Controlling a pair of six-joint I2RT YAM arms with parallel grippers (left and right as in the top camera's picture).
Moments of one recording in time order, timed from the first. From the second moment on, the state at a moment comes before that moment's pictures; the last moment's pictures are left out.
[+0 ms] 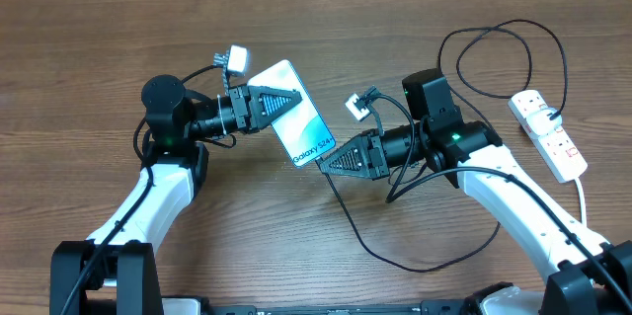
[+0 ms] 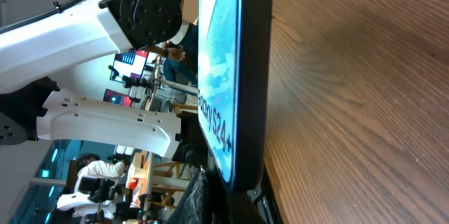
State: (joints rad) left arm -0.06 1.52 0.73 0.75 1.28 -1.22; right arm 0.38 1.48 0.96 -0.37 -1.26 0.23
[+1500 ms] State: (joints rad) left arm -0.01 1.52 0.75 0.75 1.28 -1.14; right arm 0.45 1.48 0.96 -0.38 -1.14 0.28
